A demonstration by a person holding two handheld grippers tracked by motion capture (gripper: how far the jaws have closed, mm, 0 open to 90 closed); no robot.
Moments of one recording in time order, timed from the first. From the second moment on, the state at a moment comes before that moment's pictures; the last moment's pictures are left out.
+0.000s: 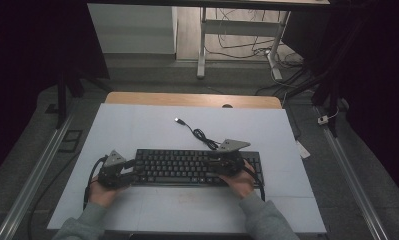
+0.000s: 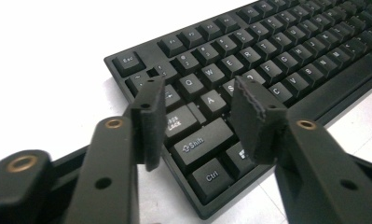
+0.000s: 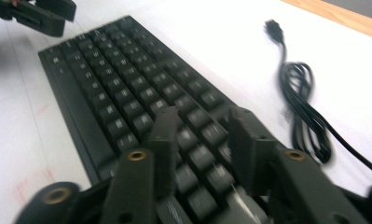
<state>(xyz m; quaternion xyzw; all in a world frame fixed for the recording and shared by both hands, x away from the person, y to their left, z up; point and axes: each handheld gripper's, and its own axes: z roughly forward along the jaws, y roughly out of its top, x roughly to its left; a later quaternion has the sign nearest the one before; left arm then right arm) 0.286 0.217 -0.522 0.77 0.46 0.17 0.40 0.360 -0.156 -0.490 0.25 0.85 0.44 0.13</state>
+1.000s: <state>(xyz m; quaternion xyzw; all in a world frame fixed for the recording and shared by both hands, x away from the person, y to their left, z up) 0.286 0.214 -0.519 0.77 0.46 0.15 0.41 0.348 -0.207 -0.492 0.27 0.84 0.44 0.15</state>
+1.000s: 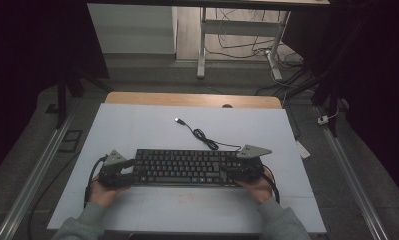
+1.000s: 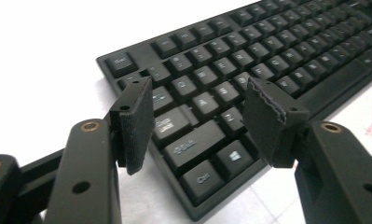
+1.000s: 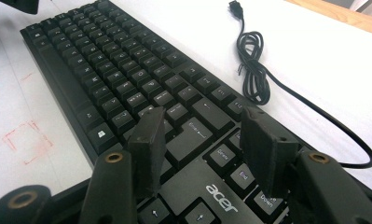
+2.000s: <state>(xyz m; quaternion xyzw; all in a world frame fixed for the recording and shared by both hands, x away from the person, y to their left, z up) 0.291 0.165 -0.510 0.83 0.37 0.12 0.41 0.351 -0.207 -0.494 0.28 0.84 0.43 0.15</state>
